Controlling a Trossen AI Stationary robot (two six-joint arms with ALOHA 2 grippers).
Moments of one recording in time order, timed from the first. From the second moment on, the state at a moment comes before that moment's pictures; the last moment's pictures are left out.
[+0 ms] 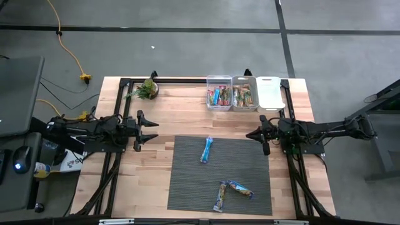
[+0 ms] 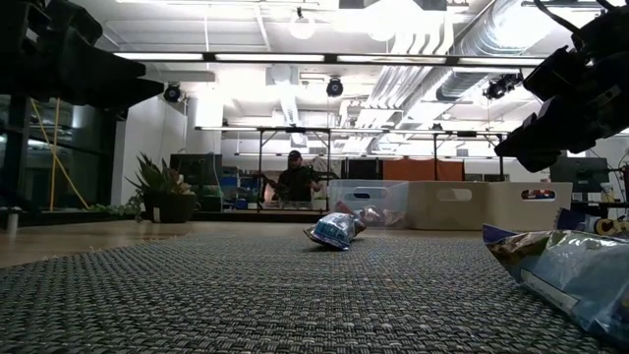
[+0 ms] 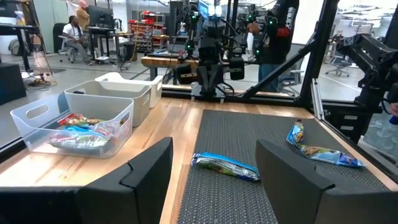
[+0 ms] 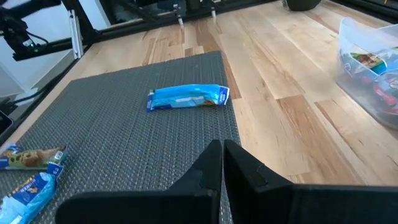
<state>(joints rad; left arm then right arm) -0.12 0.02 0.02 0.03 -0.17 -0.06 -0.02 0.37 0.02 0.03 -0.03 0.23</state>
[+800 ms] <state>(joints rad) -0.12 0.02 0.02 0.03 -0.17 -0.06 -0.02 0.50 0.39 -0.04 -0.04 -0.11</state>
